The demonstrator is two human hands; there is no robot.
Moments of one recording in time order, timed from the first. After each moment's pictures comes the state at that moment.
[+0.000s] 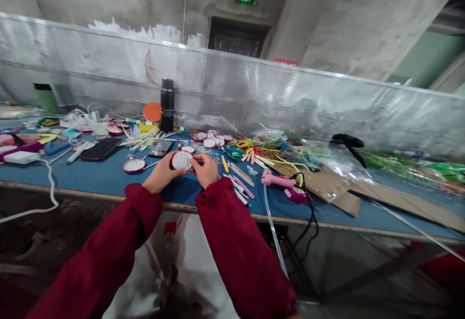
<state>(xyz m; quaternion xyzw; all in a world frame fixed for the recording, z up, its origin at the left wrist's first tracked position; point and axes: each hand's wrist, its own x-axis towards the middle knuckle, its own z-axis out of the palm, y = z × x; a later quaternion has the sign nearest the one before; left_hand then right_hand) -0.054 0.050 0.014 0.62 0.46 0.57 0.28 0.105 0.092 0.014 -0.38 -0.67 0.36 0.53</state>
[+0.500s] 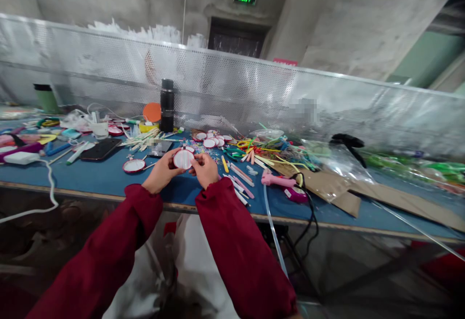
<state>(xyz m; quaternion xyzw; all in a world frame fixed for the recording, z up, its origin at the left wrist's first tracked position) -0.053 0.056 0.008 0.59 0.39 0.60 0.37 0.104 0.085 0.023 -0.42 -0.65 0.38 0.51</state>
